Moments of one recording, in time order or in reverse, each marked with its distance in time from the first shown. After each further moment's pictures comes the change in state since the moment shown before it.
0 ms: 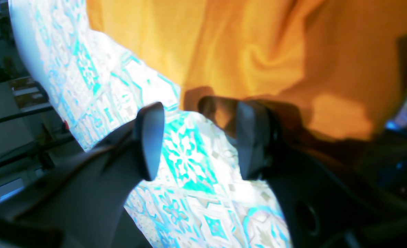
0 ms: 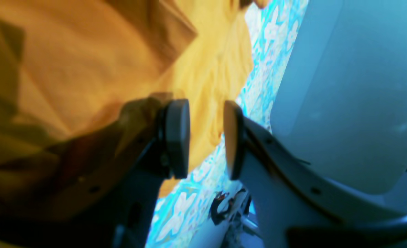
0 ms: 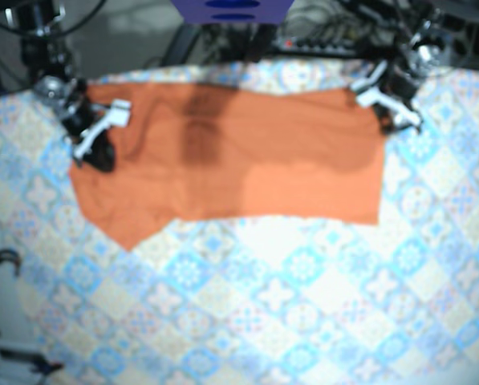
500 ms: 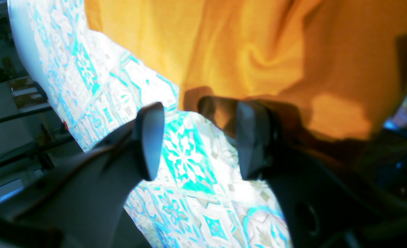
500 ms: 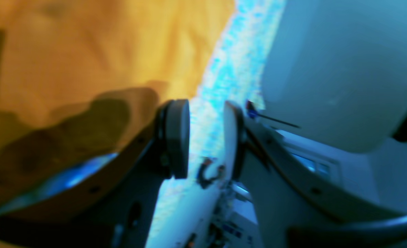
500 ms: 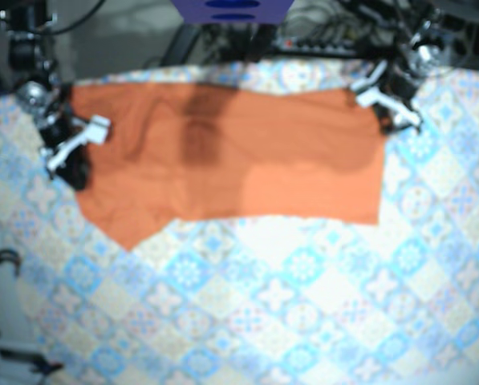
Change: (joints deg) left arm 0.0 0.0 0.0 0.1 0.0 0.0 0.0; right arm -0.2 -0.2 9.1 3.0 0.2 0.0 0.3
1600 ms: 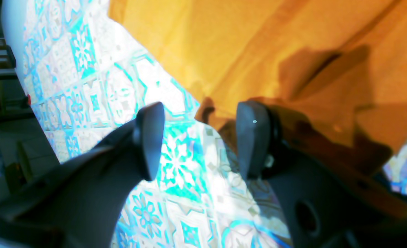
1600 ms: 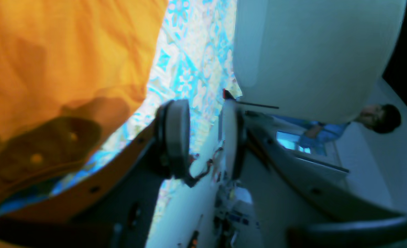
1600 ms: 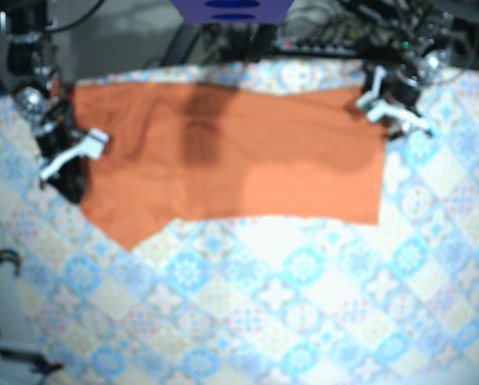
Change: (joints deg) left arm 0.2 -0.3 -2.3 3.8 -15.5 0.0 0.7; right arm 0.9 -0.3 0.2 1.3 7.2 0.2 -0.1
